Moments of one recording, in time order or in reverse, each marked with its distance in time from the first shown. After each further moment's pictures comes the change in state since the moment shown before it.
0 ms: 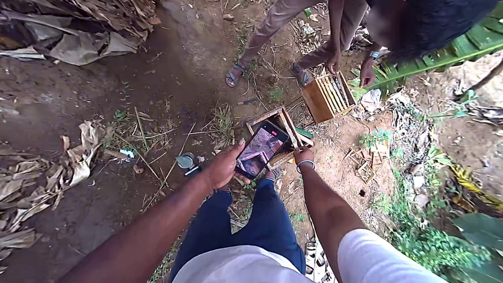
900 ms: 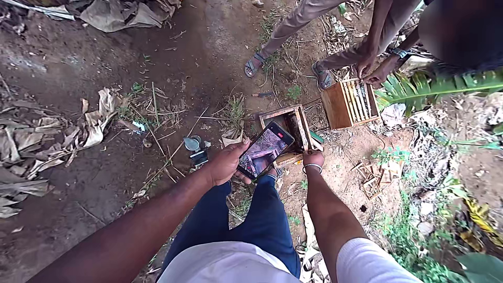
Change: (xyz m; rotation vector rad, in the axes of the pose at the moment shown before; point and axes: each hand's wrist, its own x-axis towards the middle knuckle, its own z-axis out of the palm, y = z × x) left_hand -0.009 -0.023 -0.015 -0.079 0.067 -0.002; right_hand 0.011 -0.006 0.011 -0.068 0.108 -0.068
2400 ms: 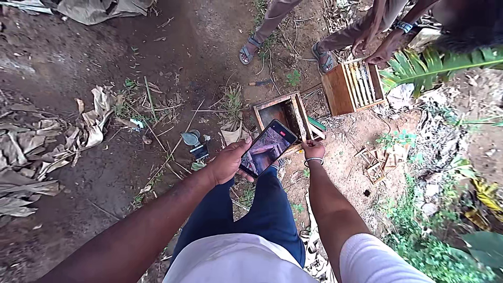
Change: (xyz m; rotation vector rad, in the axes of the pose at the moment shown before) left_hand 0.017 -0.015 0.015 0.010 -0.029 -0.020; right_hand 0.013 0.030 0.015 0.253 0.027 -0.079
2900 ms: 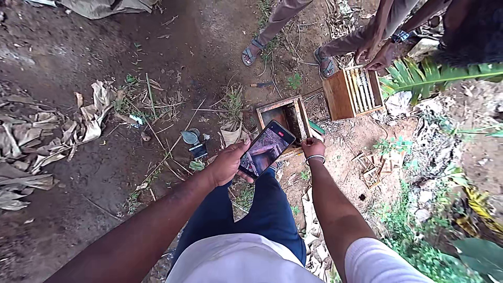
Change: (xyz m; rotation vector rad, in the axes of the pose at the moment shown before) left_hand -0.005 -0.001 -0.004 -0.049 0.008 0.019; right_hand 0.008 -0.034 -0.020 -0.247 -0.113 -0.066
